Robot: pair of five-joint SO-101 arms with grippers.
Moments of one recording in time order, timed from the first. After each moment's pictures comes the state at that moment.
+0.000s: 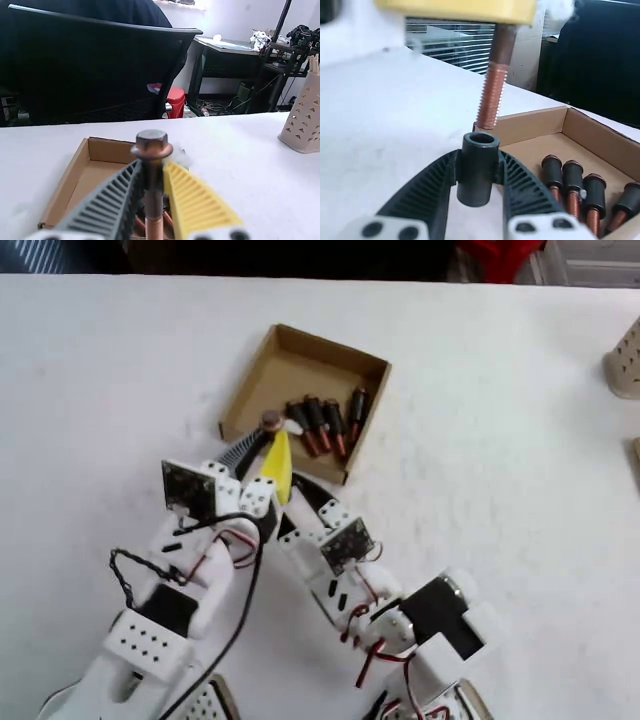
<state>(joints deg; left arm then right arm) 19.6 -66.9 84.7 -3.1 9.9 -38.3 6.3 86.7 -82.1 7.4</state>
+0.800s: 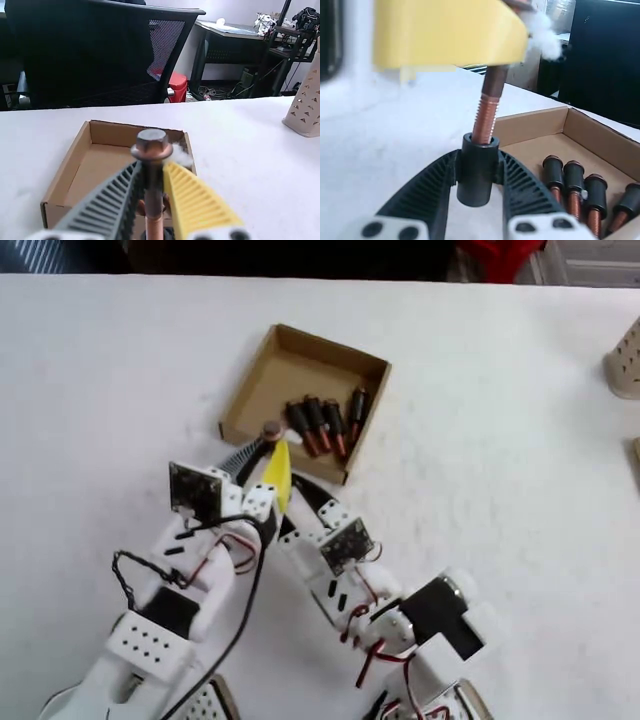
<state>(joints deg) 19.6 -66.9 87.8 -1.9 9.7 -38.3 6.3 86.7 -82.1 7.4</state>
